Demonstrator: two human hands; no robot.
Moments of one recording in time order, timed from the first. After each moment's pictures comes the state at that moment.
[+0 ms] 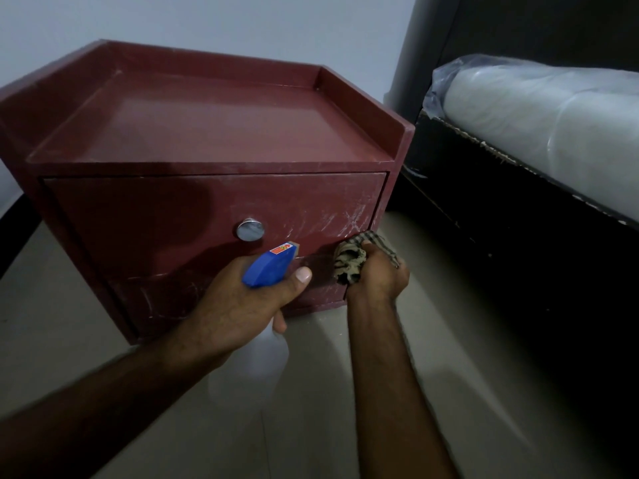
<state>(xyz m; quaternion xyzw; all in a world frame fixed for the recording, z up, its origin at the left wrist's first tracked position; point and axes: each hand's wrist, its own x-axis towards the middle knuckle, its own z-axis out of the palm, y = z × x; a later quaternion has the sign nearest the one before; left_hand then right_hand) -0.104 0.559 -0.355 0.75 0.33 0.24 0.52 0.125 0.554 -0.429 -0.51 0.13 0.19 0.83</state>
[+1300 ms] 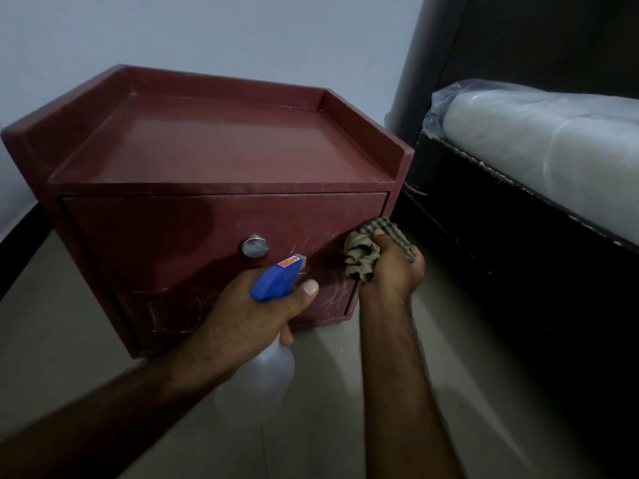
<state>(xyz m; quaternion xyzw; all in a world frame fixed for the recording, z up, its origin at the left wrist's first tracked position) -0.102 0.554 -0.344 0.75 0.31 0.26 0.52 0.125 0.548 -0.378 -0.47 0.09 0.17 0.86</state>
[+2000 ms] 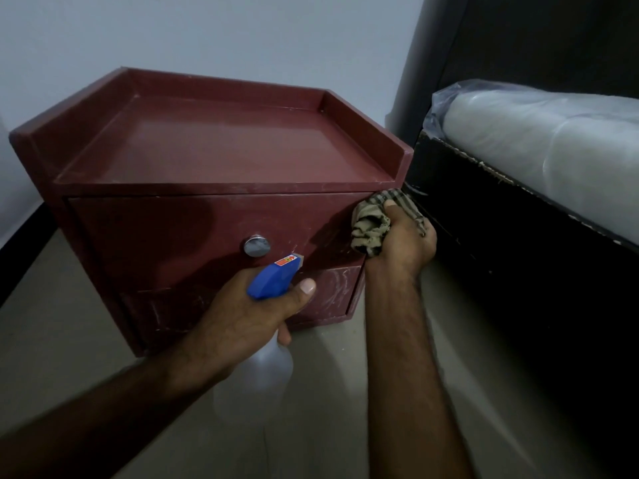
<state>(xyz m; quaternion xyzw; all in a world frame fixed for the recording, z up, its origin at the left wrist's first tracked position) -0.108 0.555 -0.344 0.75 0.33 0.25 0.52 0.123 0.554 -0.331 -0.41 0.06 0.14 0.90</state>
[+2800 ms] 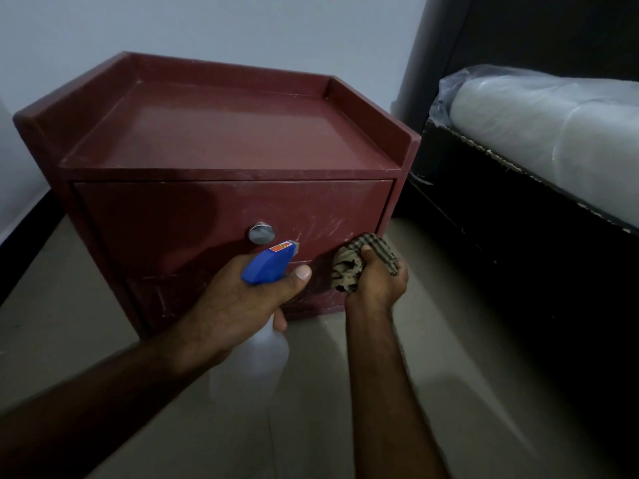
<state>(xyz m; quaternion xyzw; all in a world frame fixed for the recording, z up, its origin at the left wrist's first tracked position) -0.115 0.558 -0.347 0.74 0.35 0.25 0.52 0.096 0.546 -0.418 -0.49 0.11 0.18 0.84</state>
